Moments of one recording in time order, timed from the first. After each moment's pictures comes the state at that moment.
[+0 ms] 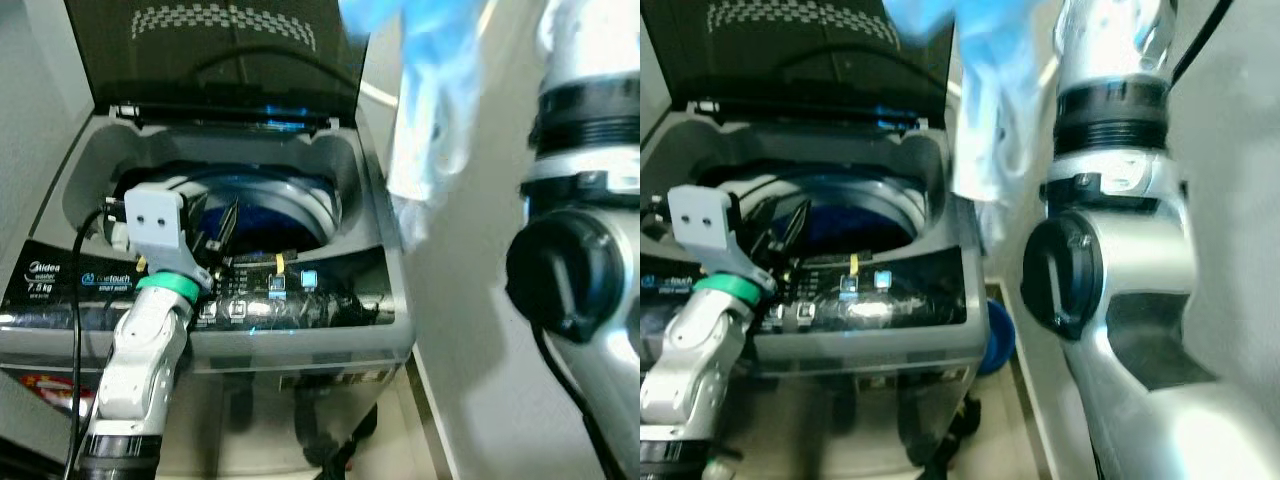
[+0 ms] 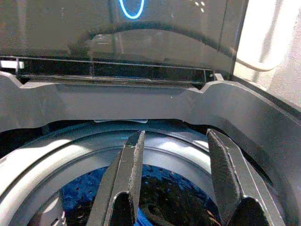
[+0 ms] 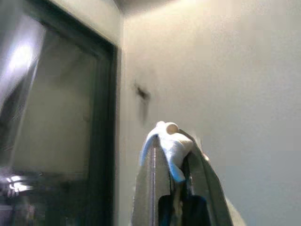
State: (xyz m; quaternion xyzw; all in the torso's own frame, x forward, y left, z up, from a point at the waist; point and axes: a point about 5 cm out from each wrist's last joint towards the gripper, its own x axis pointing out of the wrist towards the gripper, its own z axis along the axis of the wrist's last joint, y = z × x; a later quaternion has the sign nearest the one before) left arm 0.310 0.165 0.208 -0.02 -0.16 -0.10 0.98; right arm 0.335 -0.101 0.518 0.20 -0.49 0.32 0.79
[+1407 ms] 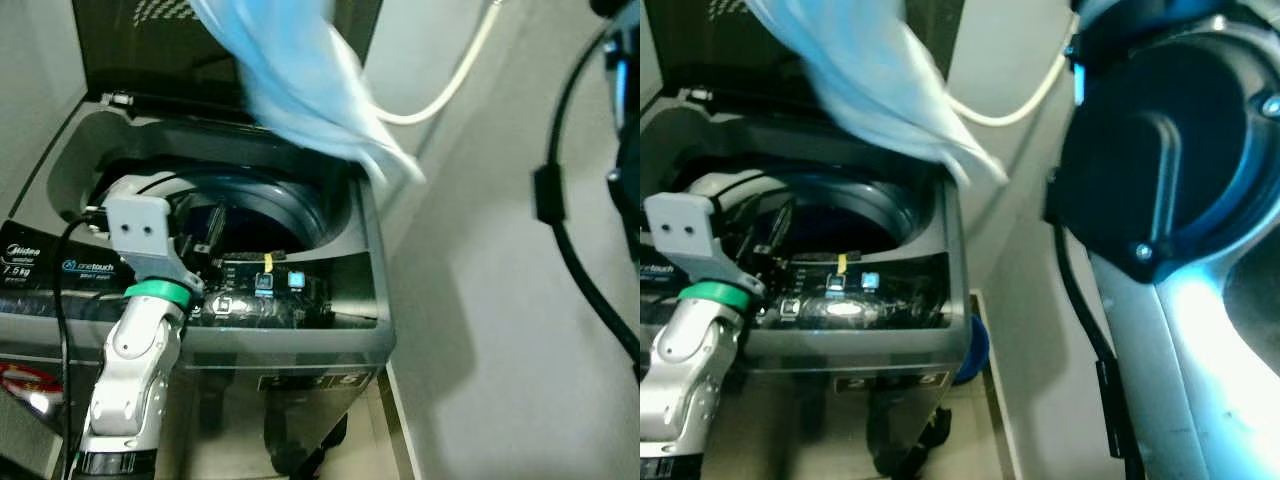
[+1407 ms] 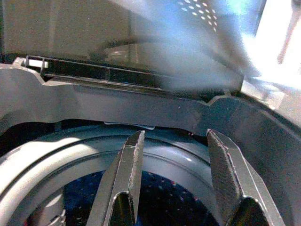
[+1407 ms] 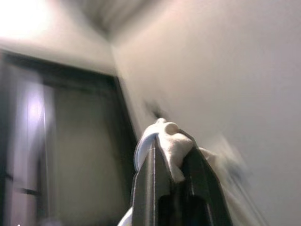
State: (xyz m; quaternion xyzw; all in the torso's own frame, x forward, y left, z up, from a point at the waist) left arm 0.299 0.172 0.209 -0.01 -0.18 -0.06 0.98; right arm 0.334 -0.096 0.560 0.39 -0.43 0.35 0.74
